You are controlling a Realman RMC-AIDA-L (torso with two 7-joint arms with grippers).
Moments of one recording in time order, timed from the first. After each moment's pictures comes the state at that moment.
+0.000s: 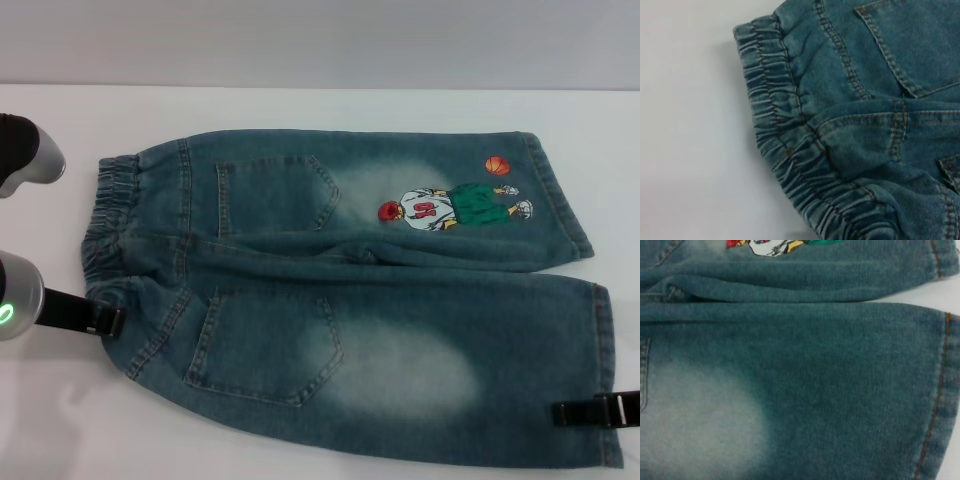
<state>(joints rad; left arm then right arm) -0.18 -2.06 -1.51 -1.71 2.80 -1.39 0.04 -0.09 2.08 -1.59 -1.80 0.58 1.42 -0.07</state>
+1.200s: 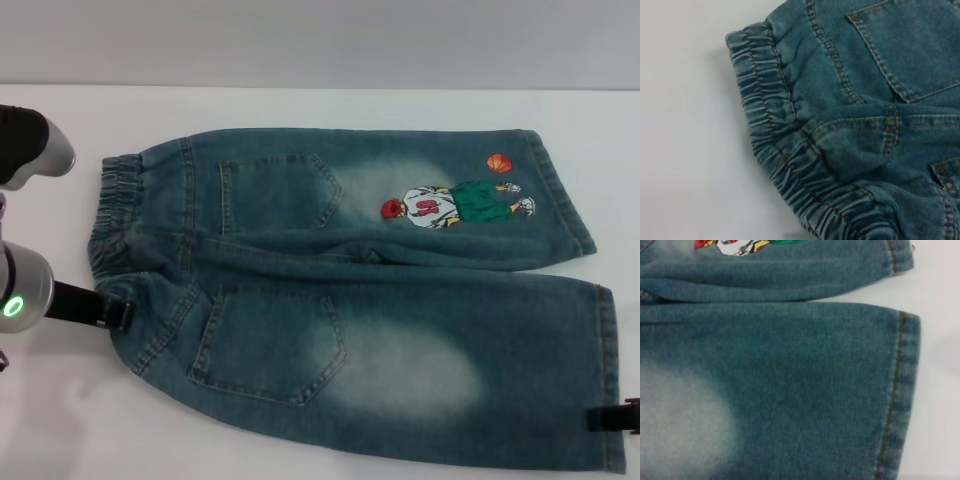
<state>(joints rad) -0.20 -2.06 -1.51 -1.70 2.79 -1.38 0.04 -0.10 2.08 -1.53 -1.82 0.57 1.47 -0.09</state>
